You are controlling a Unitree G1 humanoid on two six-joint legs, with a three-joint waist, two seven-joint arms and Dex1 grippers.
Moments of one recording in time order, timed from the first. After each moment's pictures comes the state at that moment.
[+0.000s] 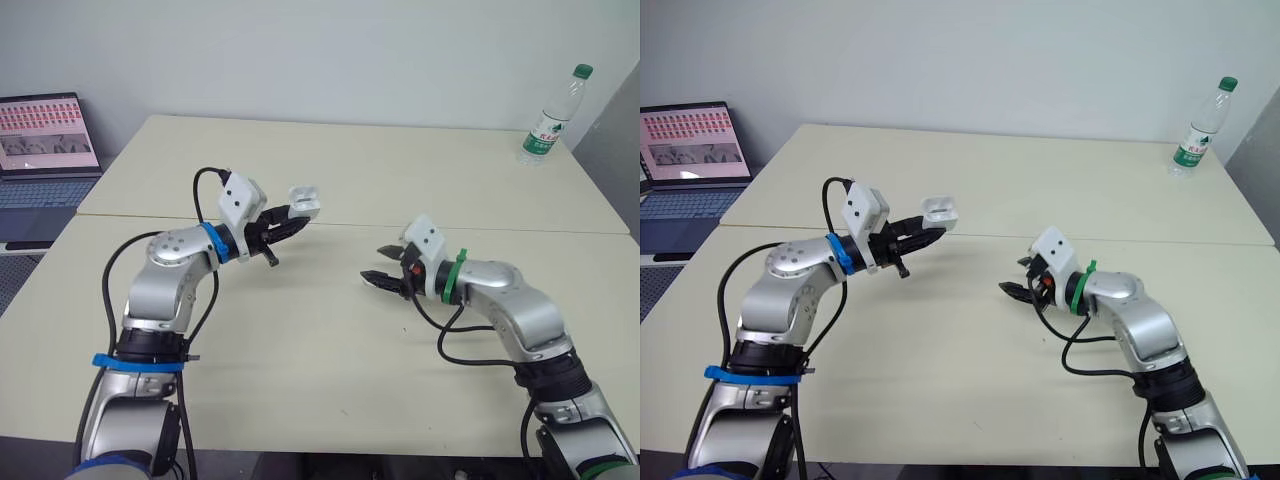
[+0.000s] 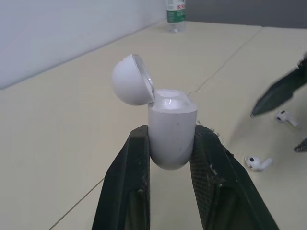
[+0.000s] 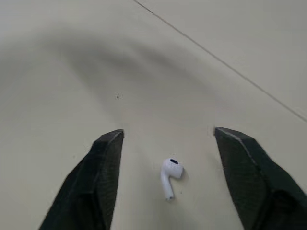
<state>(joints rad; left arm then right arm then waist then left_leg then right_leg) -0.56 0.50 0.04 0.05 -0.29 0.34 -0.84 -0.48 -0.43 0.20 -0.18 0.24 0.68 0.70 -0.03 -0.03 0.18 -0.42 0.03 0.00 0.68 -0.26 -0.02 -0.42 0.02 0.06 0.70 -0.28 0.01</state>
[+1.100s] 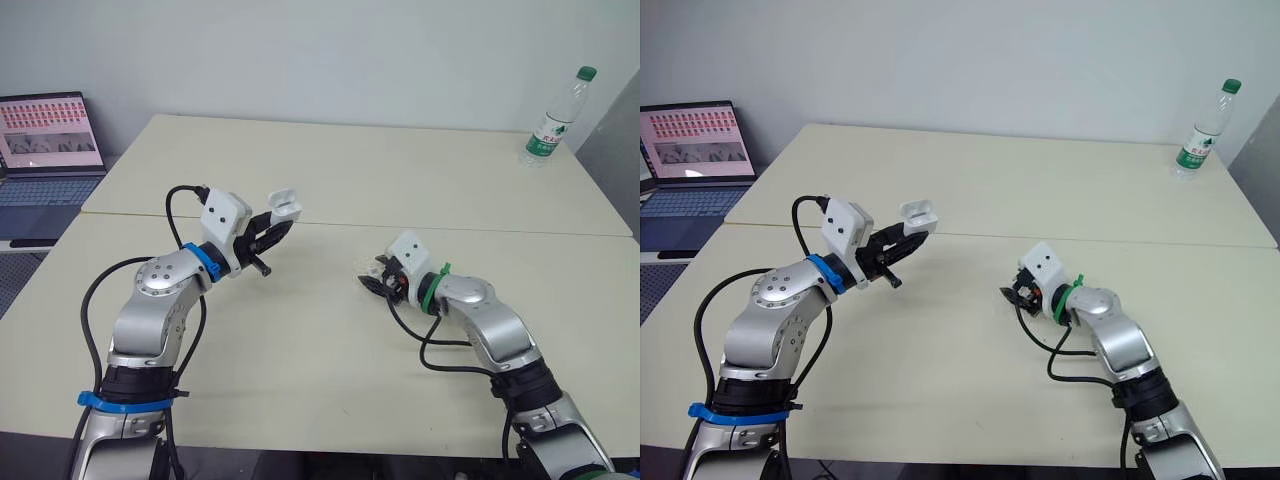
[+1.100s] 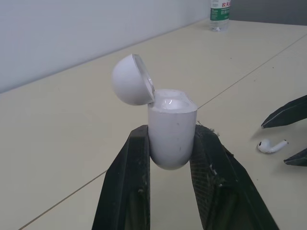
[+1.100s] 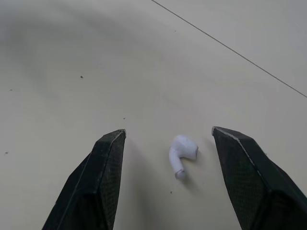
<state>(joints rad) -0.42 0.52 0.09 -0.12 -0.31 0.39 -0.69 -0.46 -0.32 0.23 -0.08 0.10 0.64 0.56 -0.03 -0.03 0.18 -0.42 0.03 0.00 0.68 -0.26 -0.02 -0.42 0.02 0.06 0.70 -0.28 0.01</state>
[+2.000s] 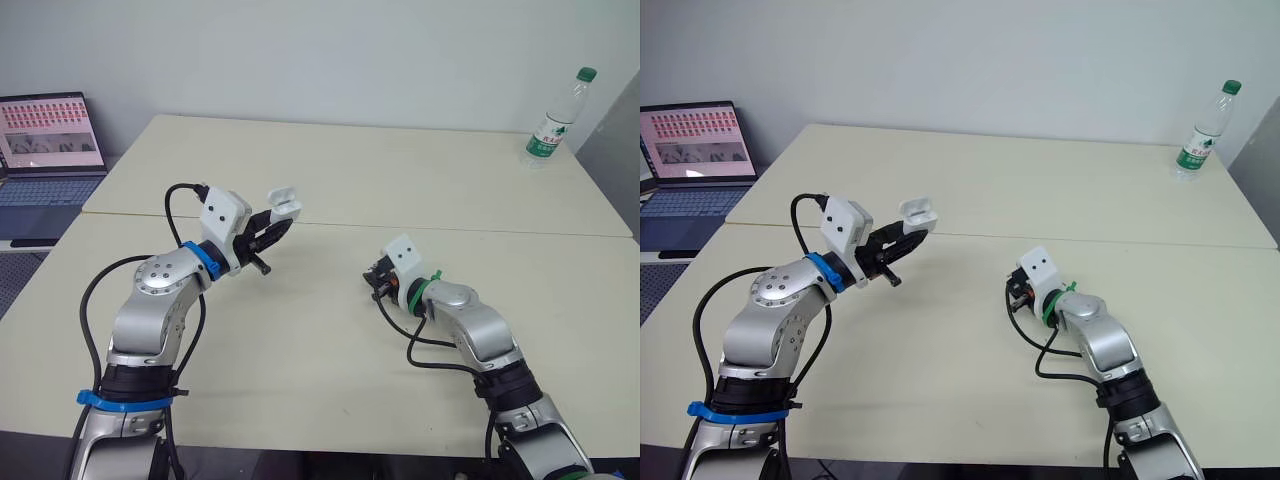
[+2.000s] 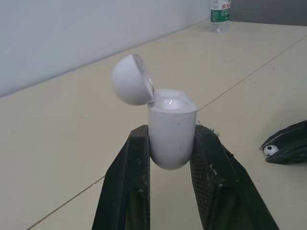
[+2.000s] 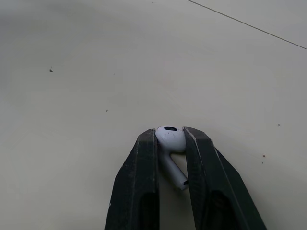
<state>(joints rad) -0.43 0.52 0.08 -0.11 -0.31 0.38 -0.69 -0.46 -0.28 0.22 -0.03 0.10 0.71 0.49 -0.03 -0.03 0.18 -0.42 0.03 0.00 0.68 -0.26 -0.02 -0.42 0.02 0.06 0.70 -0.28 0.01</state>
